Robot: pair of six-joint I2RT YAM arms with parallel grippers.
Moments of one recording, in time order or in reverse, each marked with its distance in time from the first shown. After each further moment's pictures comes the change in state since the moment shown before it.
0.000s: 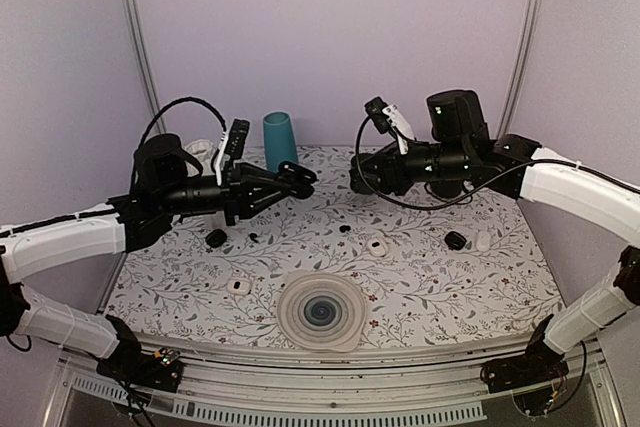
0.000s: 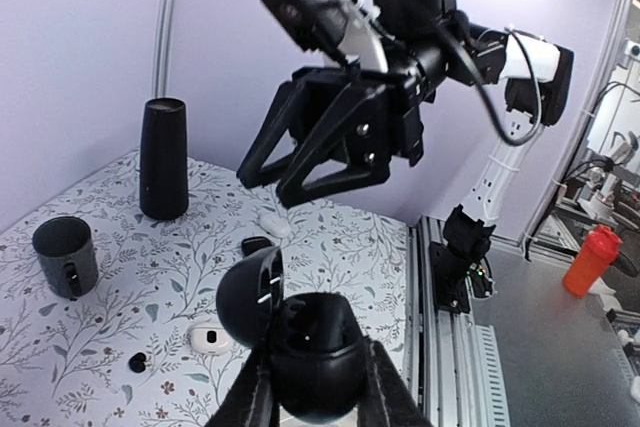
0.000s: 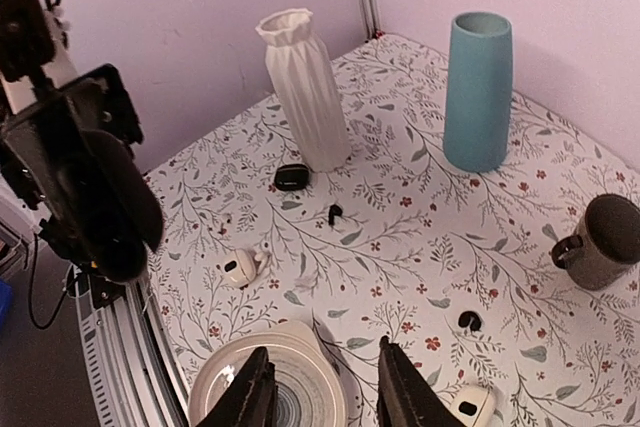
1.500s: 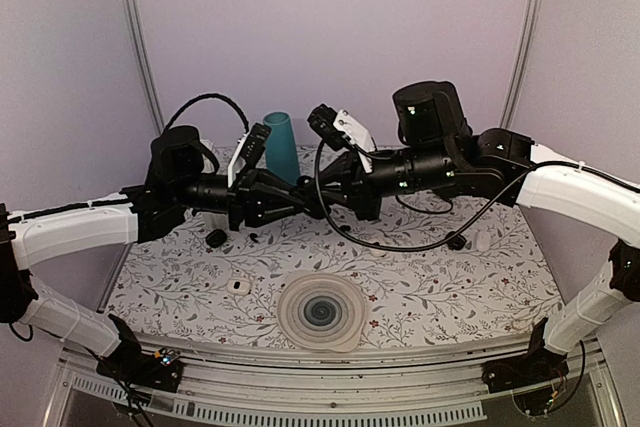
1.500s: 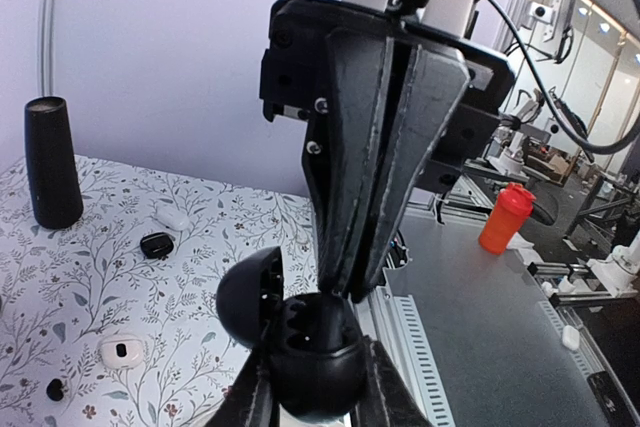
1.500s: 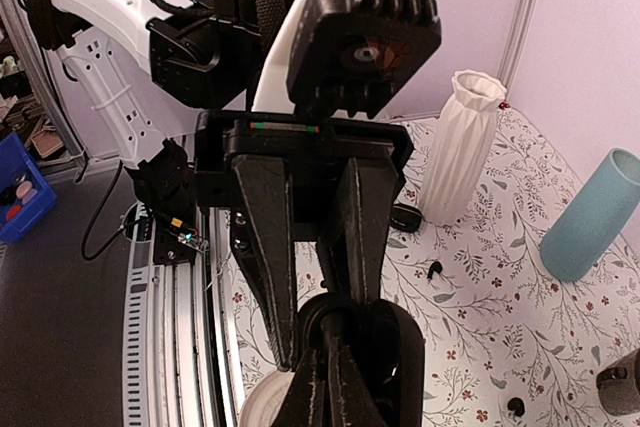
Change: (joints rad) left arm -0.044 0.090 0.090 -0.022 0.240 0.001; right arm 0.270 0.064 0.180 -0.087 0.015 -0.201
